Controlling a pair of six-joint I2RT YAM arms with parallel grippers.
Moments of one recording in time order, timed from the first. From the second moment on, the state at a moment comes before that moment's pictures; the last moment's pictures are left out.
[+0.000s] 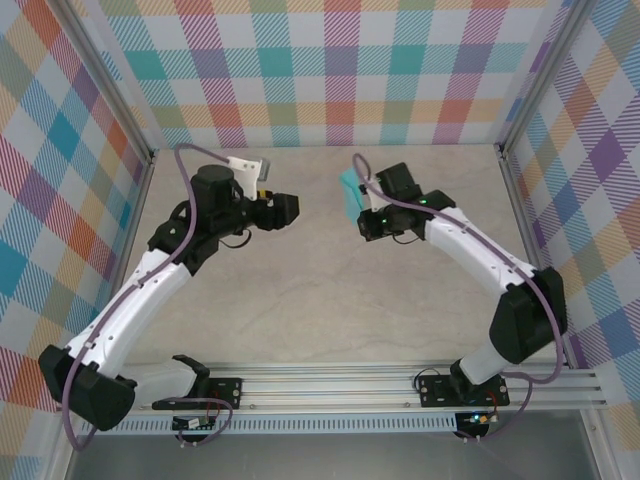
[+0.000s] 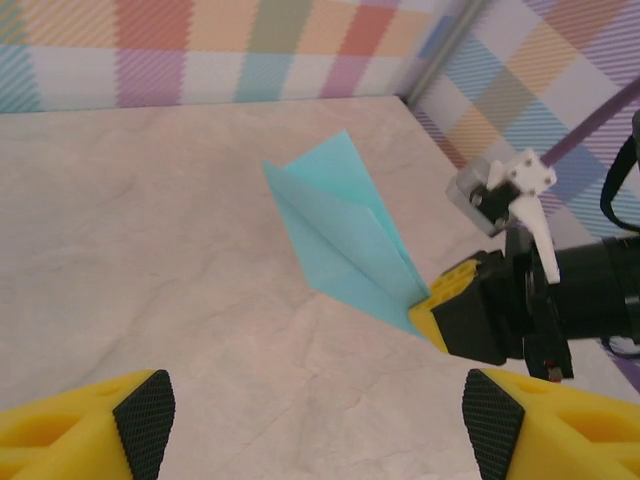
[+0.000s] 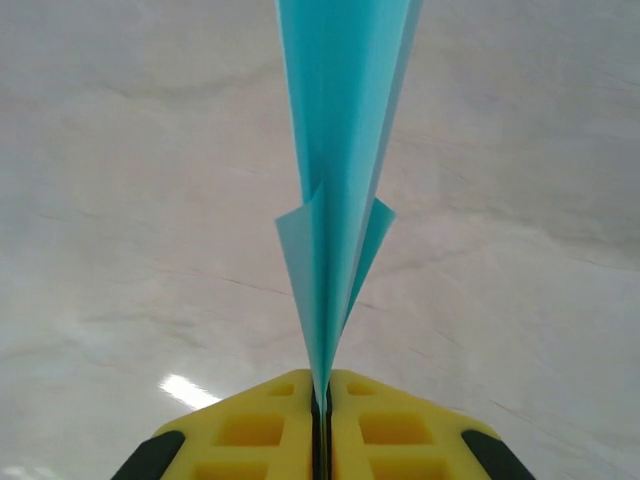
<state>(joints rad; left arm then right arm) -0.46 1.17 1.20 -0.46 0.20 -0.31 0.56 1.59 1.36 -0.77 -0.07 0.15</state>
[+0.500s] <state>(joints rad) -0.46 1.00 1.08 -0.45 -0.04 -0.35 0.82 2.16 1.69 -1.11 0.63 0.06</state>
